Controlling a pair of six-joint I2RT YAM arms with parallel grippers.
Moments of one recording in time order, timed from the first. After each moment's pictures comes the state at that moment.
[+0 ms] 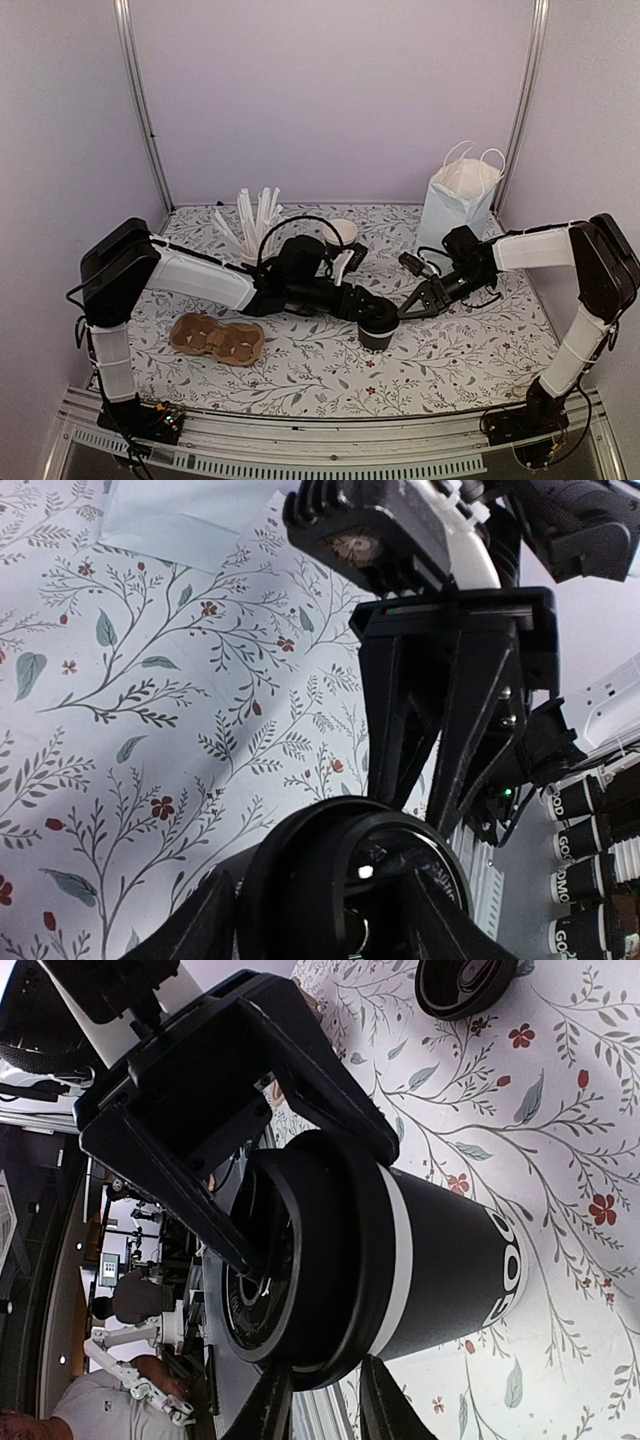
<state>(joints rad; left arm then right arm) -0.96 1.97 1.14 0.32 0.41 -0.53 0.41 1.72 0.94 -0.51 -1.15 -0.08</state>
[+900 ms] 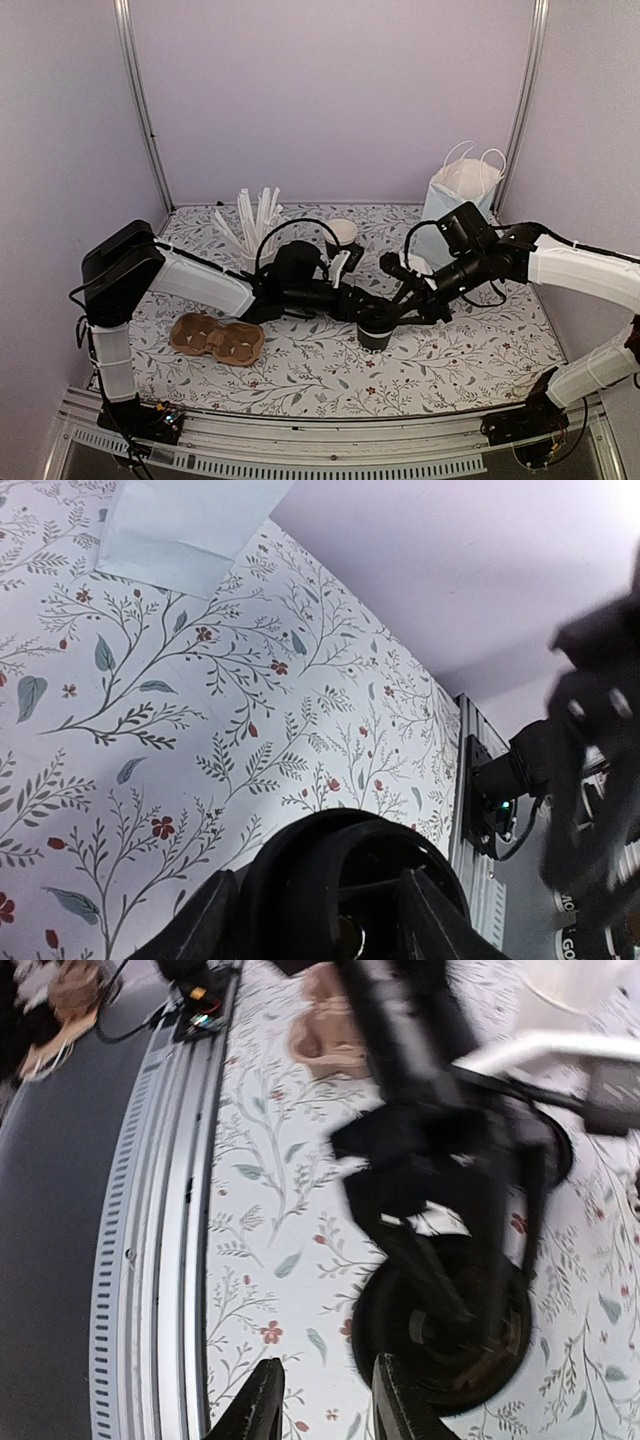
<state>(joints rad) -0.97 1.98 1.07 0.49 0.39 -0.53 0.65 1.37 1.00 -0.60 -0.71 -0.47</state>
